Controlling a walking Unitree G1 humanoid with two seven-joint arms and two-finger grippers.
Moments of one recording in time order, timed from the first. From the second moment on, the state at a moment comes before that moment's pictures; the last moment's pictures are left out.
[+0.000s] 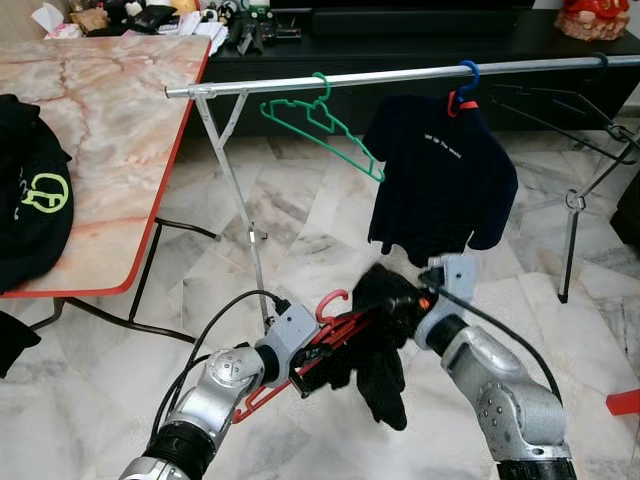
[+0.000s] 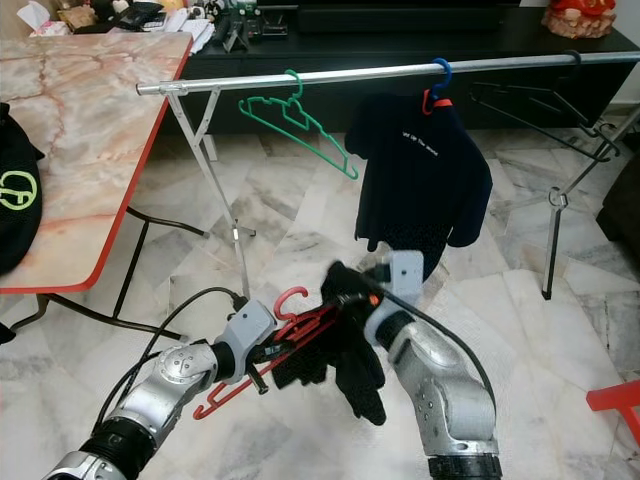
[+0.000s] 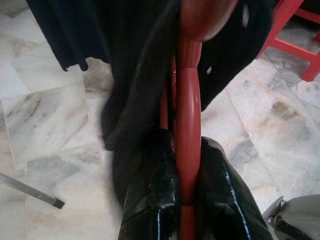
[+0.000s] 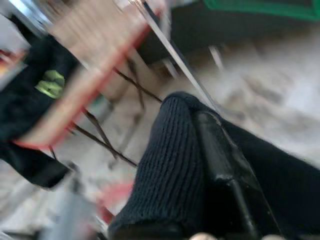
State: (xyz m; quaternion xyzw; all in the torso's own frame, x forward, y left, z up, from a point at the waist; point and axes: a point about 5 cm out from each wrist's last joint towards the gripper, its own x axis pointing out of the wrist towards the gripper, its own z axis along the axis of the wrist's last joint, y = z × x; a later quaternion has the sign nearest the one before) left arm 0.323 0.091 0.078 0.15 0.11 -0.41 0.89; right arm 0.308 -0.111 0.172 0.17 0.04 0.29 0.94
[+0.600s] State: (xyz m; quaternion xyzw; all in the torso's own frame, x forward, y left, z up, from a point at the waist) left arm 0.324 0.090 0.079 0.15 0.11 -0.41 0.89; right arm 0.317 -0.146 0.125 0.13 0.14 0.19 0.96
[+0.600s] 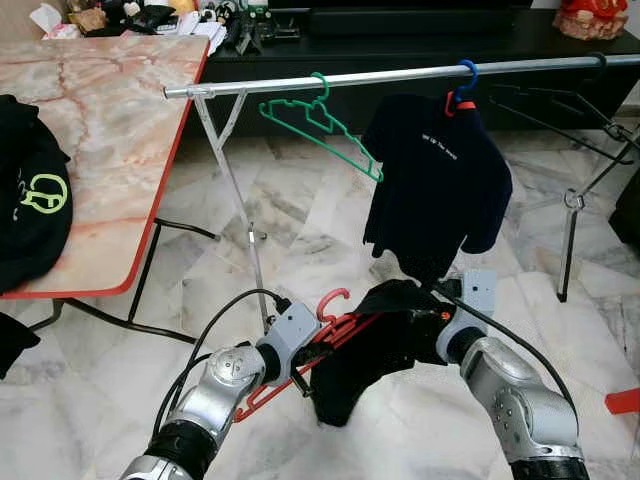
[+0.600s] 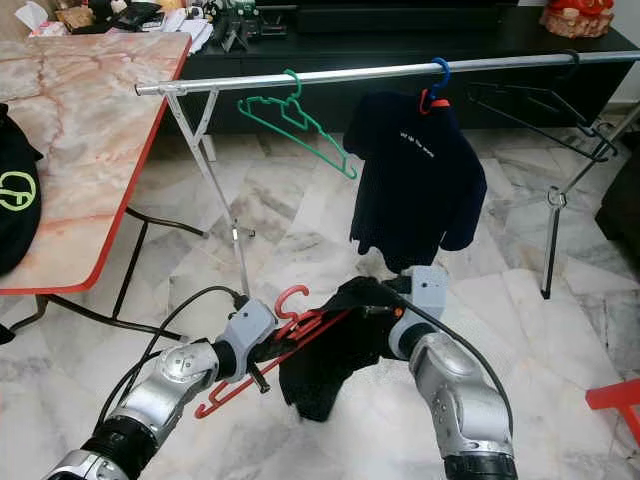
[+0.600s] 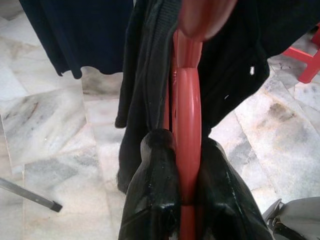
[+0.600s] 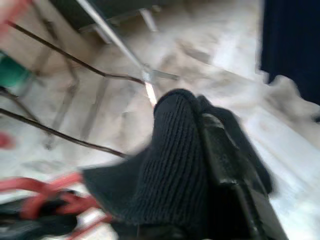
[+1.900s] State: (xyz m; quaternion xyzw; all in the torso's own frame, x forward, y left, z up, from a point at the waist) left arm 0.328 0.084 0.094 0.01 0.08 -0.41 0.91; right arm 0.295 -0.138 0.147 0.05 0.06 0.35 0.93
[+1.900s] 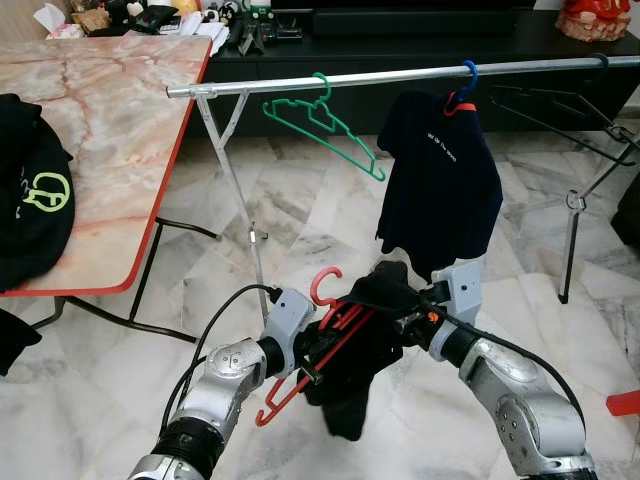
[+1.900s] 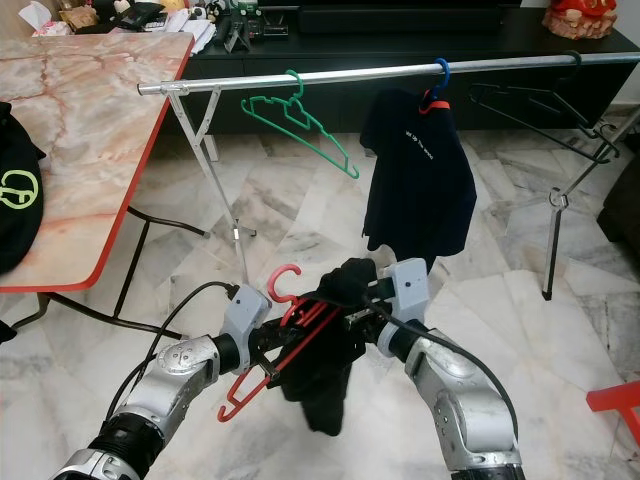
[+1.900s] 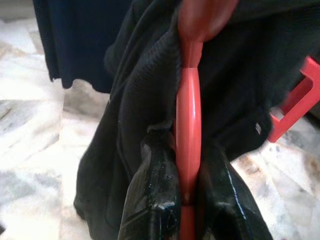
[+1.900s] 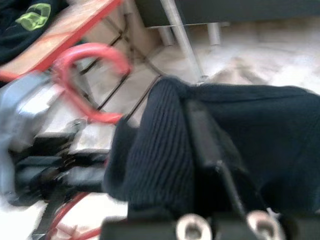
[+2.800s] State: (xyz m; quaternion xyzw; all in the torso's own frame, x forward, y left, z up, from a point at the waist) left arm 0.317 0.077 0.099 -0.03 0.10 -0.47 0.87; right arm 0.308 -0.165 0.174 -0.07 -0.02 0.31 0.95
